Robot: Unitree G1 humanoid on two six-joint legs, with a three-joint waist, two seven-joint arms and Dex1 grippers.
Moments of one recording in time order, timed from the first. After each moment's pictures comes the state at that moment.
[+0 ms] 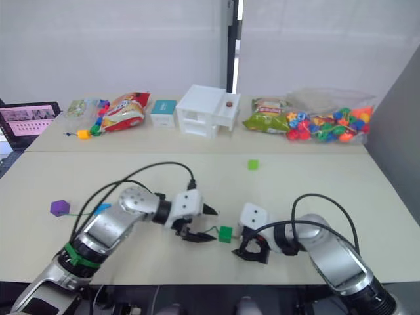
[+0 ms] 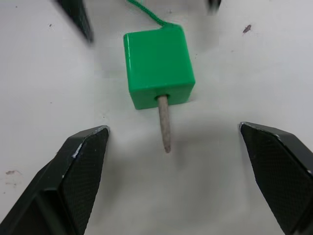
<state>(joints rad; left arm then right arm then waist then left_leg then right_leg) -0.57 0.48 -0.49 -0.09 -0.12 0.41 -1.15 -0.24 -0.77 0.27 -0.52 0.14 0.80 0.93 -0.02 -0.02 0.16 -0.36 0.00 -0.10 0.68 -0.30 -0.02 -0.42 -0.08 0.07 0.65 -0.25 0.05</state>
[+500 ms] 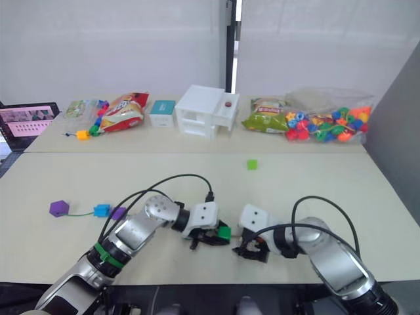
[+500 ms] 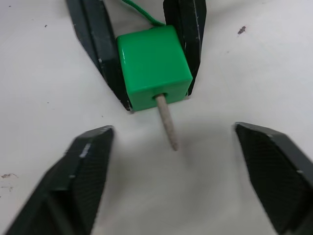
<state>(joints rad) -0.59 0.41 -0.53 0.06 -0.06 0.28 -1.15 -0.23 -0.78 0.28 -0.54 0.14 0.79 0.89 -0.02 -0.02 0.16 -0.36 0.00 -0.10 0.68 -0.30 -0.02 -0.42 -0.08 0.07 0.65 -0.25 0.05</state>
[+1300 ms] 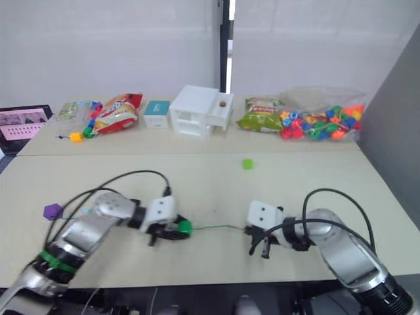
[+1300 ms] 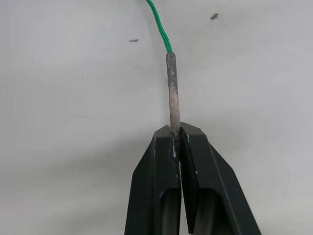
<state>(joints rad) -0.42 0.80 -0.30 -0.06 -0.13 0.29 -1.22 -0.26 -0.88 0.24 -0.48 0.14 0.65 0.97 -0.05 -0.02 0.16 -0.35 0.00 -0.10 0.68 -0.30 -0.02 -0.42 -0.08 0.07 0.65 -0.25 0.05</state>
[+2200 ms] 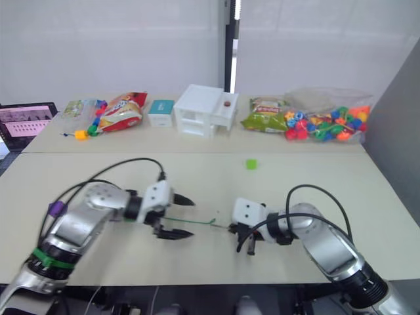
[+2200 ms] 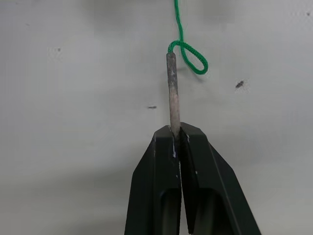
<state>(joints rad) -0.51 0.60 -0.31 -0.13 -0.22 0.40 -1.19 -0.37 -0.78 0.35 -0.42 0.13 0.65 0.98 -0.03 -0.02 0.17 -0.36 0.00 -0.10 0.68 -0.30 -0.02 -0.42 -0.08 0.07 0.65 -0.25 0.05</state>
